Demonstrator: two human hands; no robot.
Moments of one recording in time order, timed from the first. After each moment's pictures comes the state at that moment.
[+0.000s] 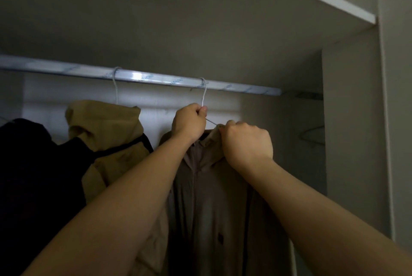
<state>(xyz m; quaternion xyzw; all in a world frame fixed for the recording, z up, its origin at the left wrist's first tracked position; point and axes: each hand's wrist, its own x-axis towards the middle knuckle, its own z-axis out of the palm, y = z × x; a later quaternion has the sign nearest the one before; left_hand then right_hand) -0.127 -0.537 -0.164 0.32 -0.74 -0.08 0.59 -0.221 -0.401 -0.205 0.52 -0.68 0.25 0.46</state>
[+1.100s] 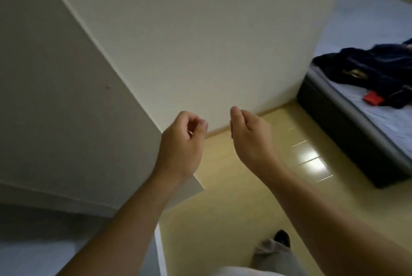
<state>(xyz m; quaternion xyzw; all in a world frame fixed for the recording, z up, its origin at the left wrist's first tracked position) -0.242 0.129 -0.071 -0.17 -0.87 -0.45 0.02 -0.201 0.278 -0.092 -0.20 -0.80 0.54 0.16</state>
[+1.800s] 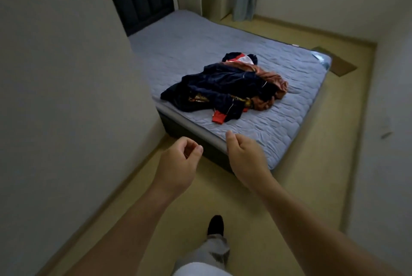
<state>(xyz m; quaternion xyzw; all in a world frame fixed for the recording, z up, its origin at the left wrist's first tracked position) -0.253 0.737 -0.157 -0.40 -0.78 -0.42 -0.24 -0.113 0.839 -0.148 -0.46 -0.73 0.45 0.24</state>
